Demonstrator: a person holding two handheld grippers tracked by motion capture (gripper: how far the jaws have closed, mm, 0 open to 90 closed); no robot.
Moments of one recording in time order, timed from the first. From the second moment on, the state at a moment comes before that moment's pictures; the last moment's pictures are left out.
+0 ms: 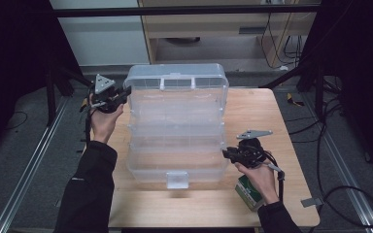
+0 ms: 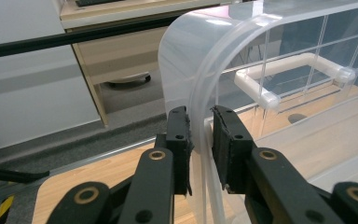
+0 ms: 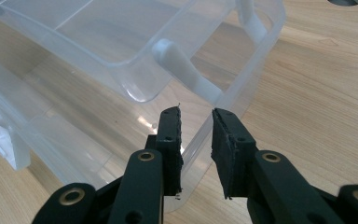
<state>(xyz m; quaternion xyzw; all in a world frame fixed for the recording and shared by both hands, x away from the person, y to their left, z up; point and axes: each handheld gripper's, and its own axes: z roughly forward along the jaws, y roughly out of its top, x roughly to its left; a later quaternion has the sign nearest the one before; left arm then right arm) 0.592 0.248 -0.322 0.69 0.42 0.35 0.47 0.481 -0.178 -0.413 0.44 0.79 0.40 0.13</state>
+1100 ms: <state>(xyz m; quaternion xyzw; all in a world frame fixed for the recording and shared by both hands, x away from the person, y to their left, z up) 0.624 0.244 -0.328 0.69 0.43 0.34 0.47 0.481 -0.176 -0.411 0.44 0.80 0.39 0.13</state>
